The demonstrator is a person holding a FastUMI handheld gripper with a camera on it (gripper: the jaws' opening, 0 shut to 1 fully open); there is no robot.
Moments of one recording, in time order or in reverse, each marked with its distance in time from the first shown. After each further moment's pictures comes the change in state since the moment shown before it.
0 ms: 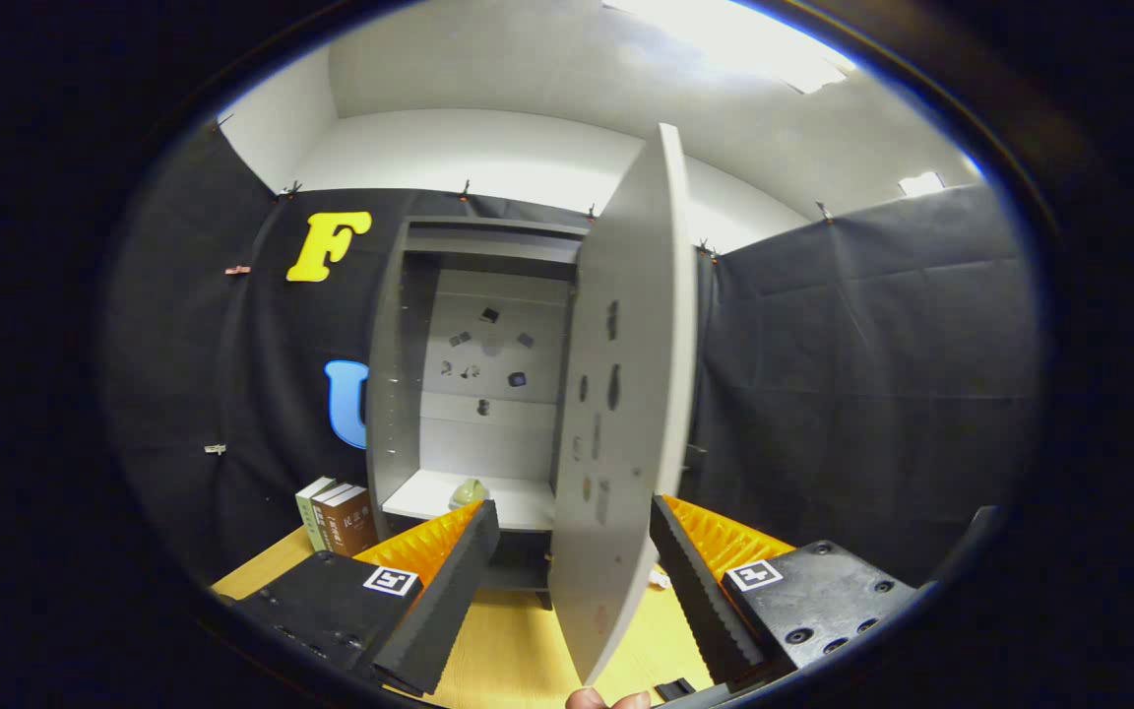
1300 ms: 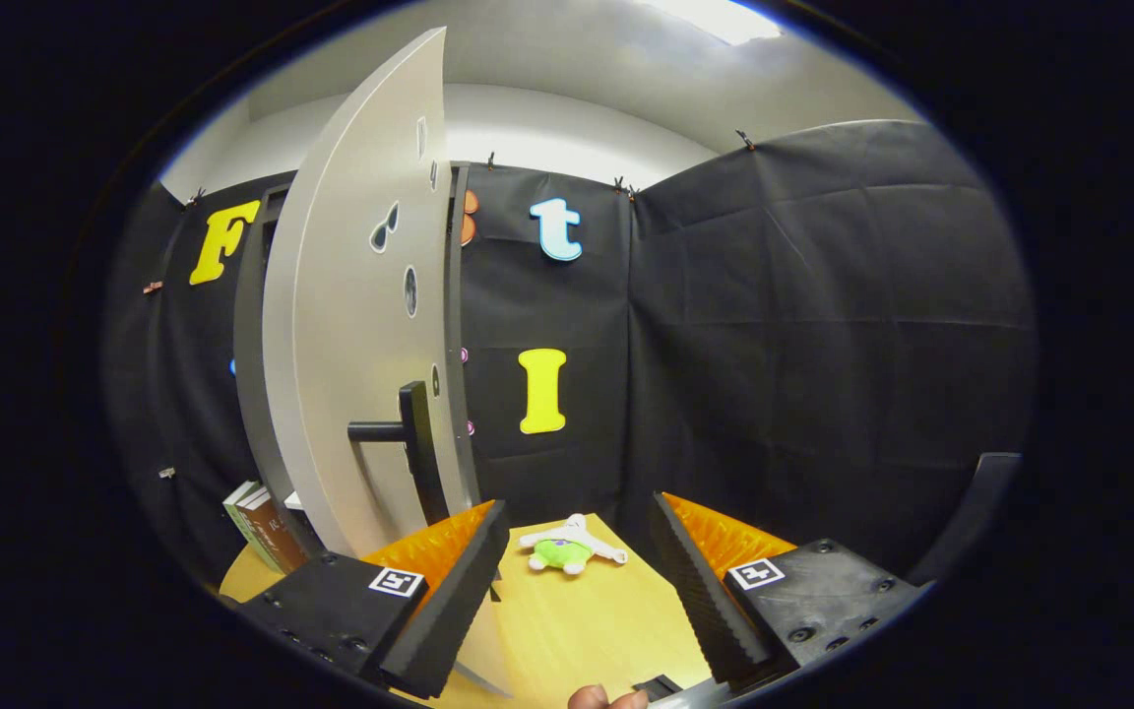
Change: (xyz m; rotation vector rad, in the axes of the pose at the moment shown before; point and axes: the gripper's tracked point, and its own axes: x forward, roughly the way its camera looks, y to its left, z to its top) arm 0.082 -0.091 -0.073 0.107 0.138 -0.151
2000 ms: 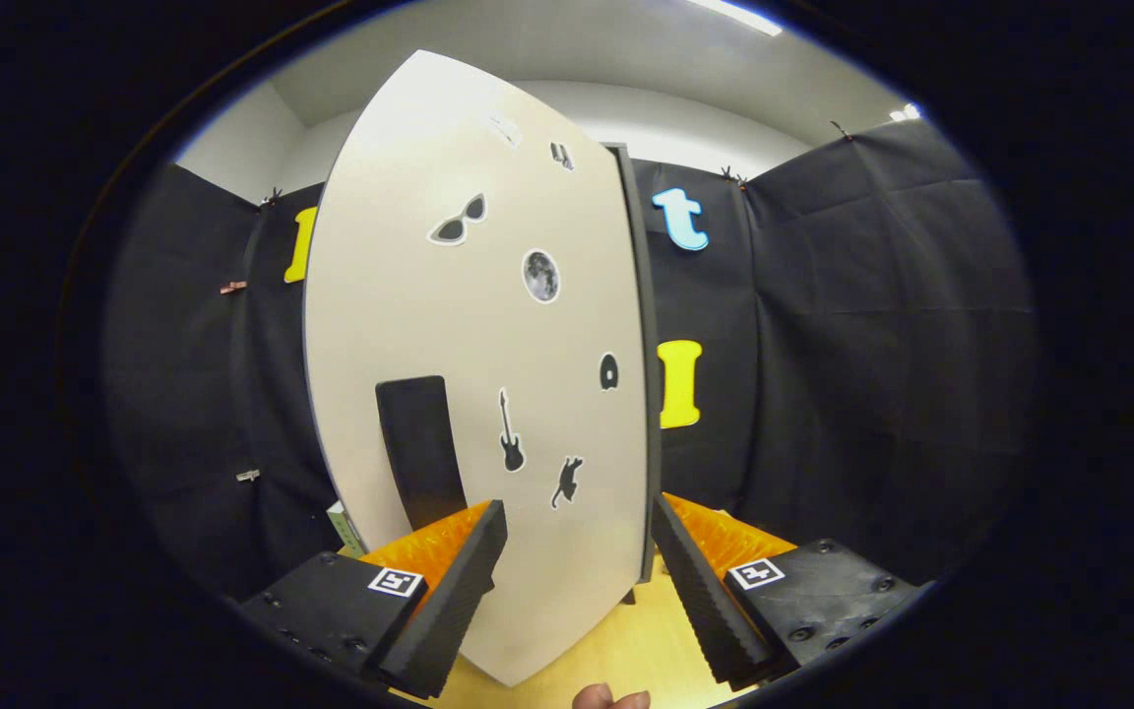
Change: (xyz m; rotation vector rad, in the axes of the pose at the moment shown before) arm -0.006 0.184 -0.029 0.019 0.044 0.327
